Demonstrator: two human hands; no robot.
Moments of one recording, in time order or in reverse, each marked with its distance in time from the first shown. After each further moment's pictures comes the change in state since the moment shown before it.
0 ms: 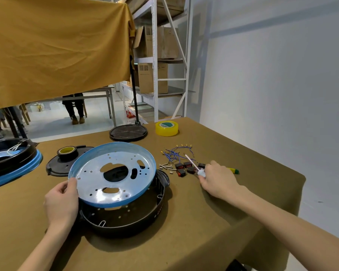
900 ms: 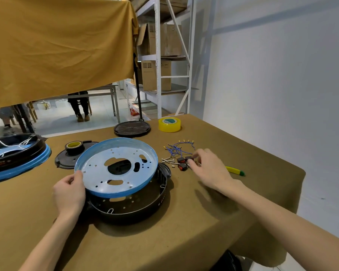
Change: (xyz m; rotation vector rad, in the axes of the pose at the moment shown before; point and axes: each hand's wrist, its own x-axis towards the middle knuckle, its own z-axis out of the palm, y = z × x) left_hand -0.009 0.012 -0.006 0.023 0.035 -0.068; right_hand -0.008 -0.028 -0.017 0.433 0.111 0.004
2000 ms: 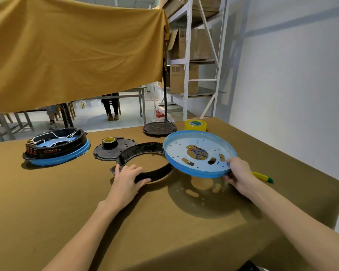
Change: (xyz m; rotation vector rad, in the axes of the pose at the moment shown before) left_hand -0.009 -0.002 0.012 0.676 -0.462 0.717; right_hand 0.007 -0.011 0.000 1.039 -0.042 0.780
